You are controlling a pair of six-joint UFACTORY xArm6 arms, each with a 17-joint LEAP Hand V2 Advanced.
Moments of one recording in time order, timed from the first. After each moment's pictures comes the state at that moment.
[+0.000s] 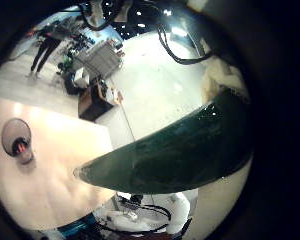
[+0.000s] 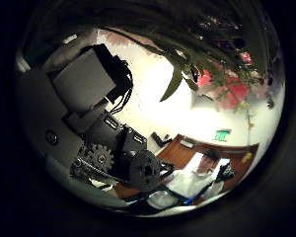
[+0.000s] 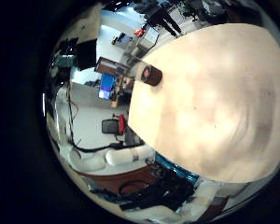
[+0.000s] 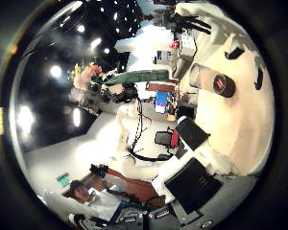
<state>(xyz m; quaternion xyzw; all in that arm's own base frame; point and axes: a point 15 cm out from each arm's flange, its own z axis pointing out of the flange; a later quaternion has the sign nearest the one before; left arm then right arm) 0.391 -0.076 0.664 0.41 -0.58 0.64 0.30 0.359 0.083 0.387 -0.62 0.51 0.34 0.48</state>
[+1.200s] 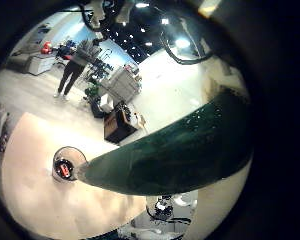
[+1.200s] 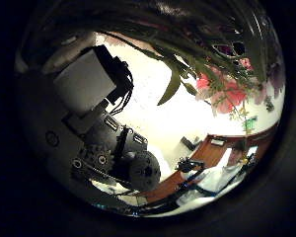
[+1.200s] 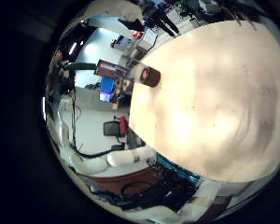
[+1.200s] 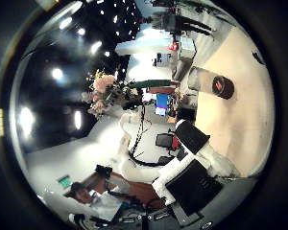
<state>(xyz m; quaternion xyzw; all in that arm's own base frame) 0.420 -0.014 0.618 0.47 -0.57 0.64 0.21 0.363 0.075 0.382 -0.61 0.52 0.35 0.48</state>
